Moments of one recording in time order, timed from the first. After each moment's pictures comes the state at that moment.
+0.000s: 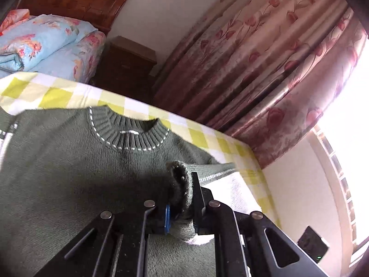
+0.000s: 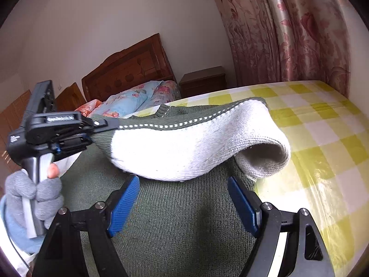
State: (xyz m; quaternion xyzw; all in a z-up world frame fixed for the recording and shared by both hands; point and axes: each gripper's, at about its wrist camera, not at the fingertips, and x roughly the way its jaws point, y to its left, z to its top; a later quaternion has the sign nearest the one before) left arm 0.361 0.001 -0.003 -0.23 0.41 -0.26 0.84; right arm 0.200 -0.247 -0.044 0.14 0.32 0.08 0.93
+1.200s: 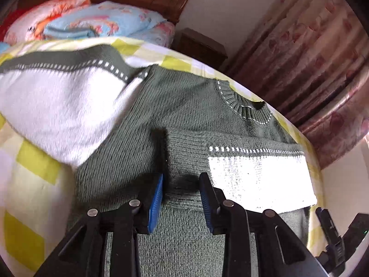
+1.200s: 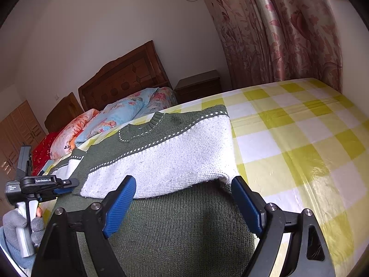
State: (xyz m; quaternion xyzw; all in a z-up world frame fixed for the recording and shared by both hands) left arm 0.325 0.103 -0.075 -0.17 0.48 -0.08 0.86; right arm 0.195 -0.256 -0.042 0.16 0.31 0.07 0.93
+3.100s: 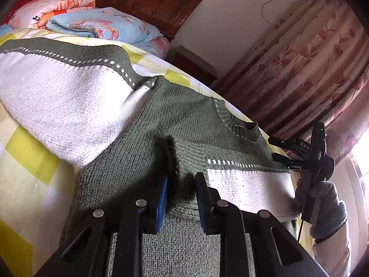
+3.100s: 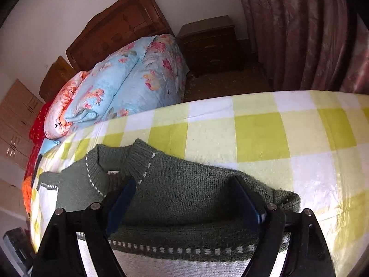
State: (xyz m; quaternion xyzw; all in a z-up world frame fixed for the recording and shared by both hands) left arm 0.304 0.133 -0.083 -0.26 0.41 -0.10 0.87; right arm 0.444 -0.242 -0.062 0.14 0.50 0.12 0.85
